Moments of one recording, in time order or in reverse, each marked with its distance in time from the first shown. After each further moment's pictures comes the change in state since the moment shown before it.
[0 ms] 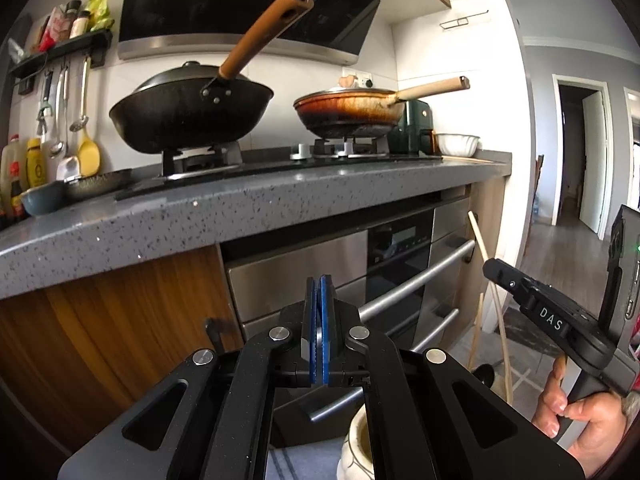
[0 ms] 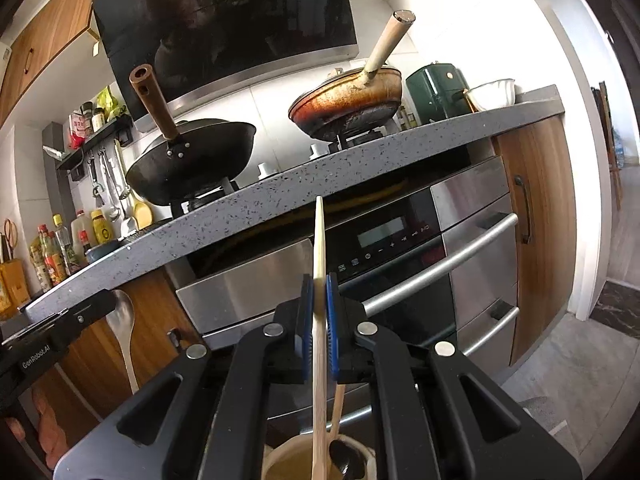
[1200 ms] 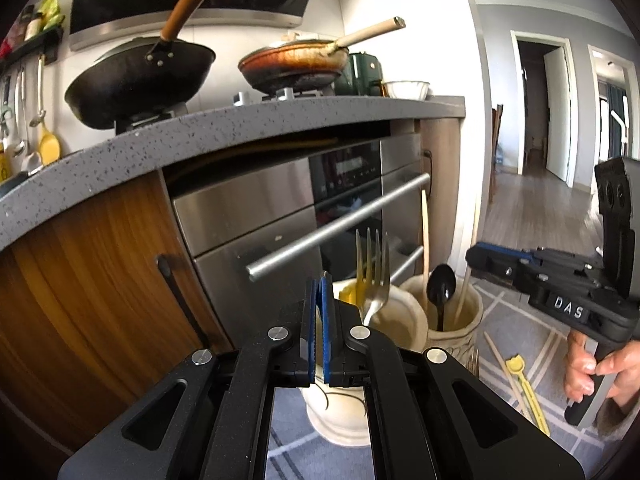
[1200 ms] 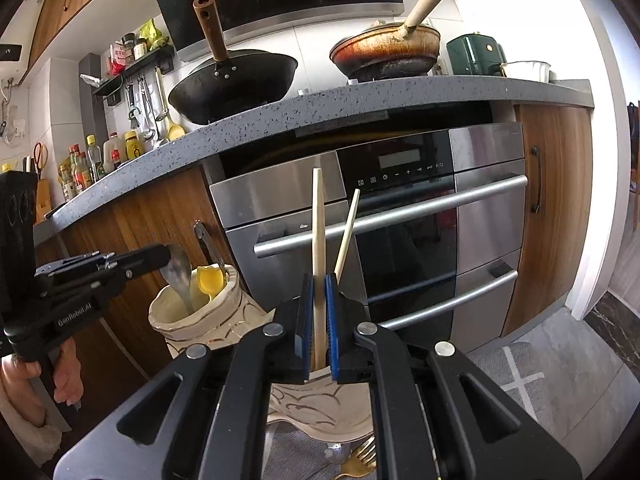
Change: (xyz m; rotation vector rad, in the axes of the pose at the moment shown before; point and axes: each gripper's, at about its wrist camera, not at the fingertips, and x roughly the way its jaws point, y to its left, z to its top) left arm -0.015 -0.032 -0.064 0.125 0.122 -0.130; right arm -0.049 0.000 -0.049 -0.141 0.211 0.093
